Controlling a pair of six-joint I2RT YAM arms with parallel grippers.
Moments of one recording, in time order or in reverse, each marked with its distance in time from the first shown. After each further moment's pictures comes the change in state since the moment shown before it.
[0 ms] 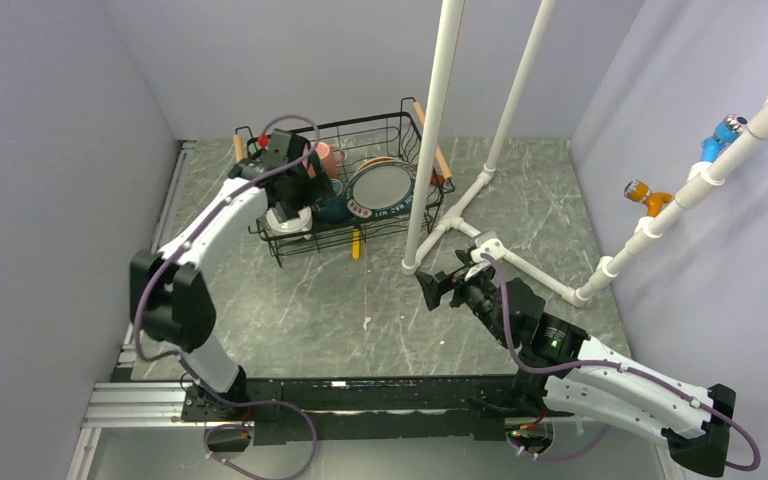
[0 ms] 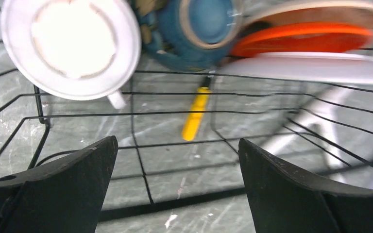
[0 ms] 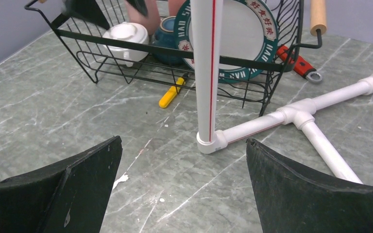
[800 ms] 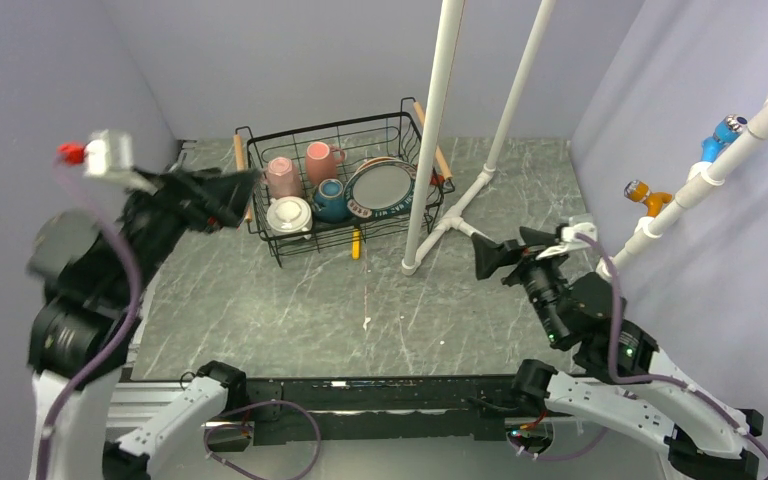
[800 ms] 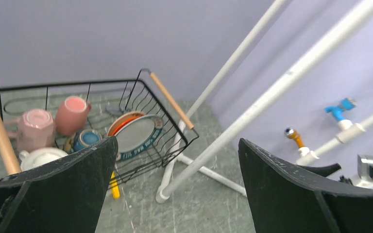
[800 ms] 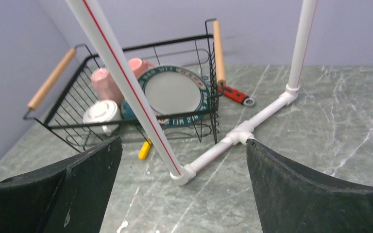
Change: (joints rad) left arm -0.001 -0.857 0.092 0.108 0.149 0.255; right arm 0.000 -0.098 0.322 -0.307 0.280 0.068
